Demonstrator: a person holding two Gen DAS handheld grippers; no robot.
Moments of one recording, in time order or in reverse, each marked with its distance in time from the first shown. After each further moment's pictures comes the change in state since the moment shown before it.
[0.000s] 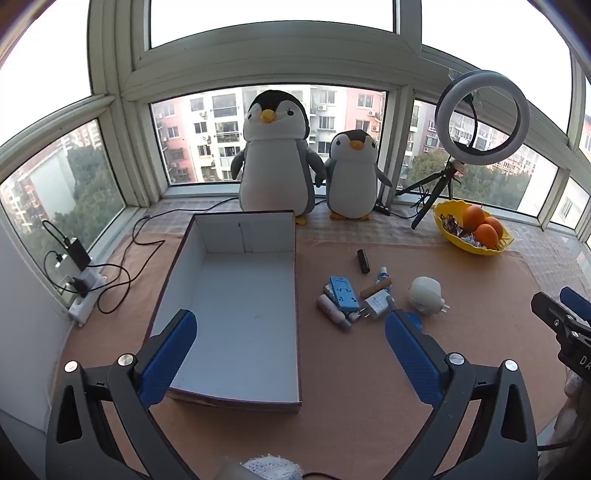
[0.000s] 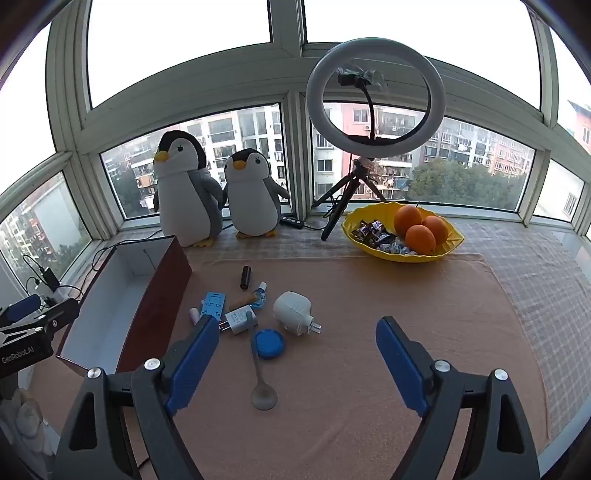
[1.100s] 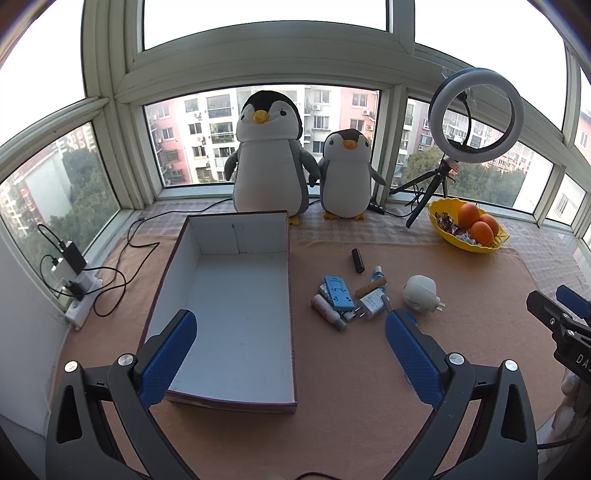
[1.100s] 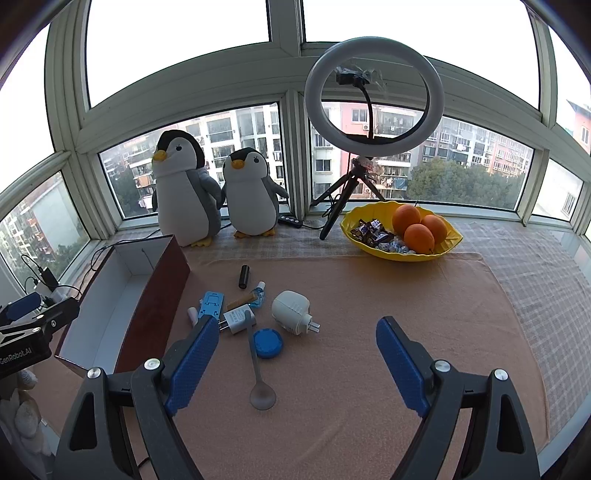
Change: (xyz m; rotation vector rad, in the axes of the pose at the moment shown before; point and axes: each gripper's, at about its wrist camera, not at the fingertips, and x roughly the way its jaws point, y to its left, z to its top) left arm 0.001 -0.002 0.001 0.011 -0.002 -0.019; right arm 0.001 -0.002 -0.001 -0.006 -0.003 -0.010
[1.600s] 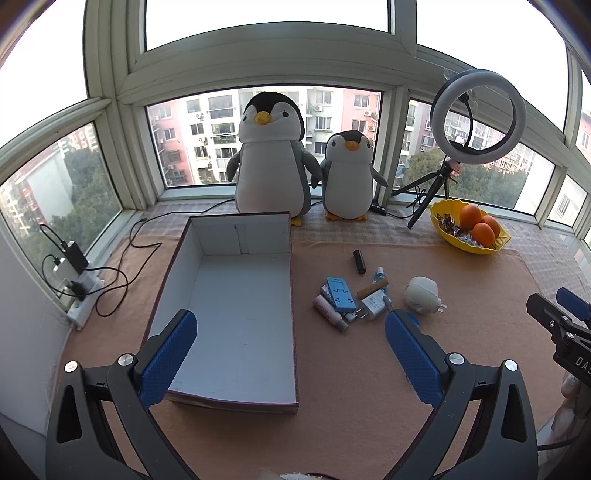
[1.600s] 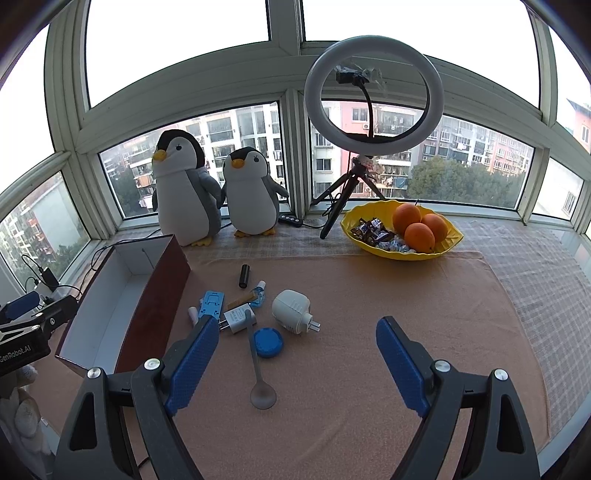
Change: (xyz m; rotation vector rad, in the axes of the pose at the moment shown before) left arm -0.001 0.000 0.000 -0.002 -0.002 0.006; right arm 0.001 -0.001 0.000 0.002 0.003 0.002
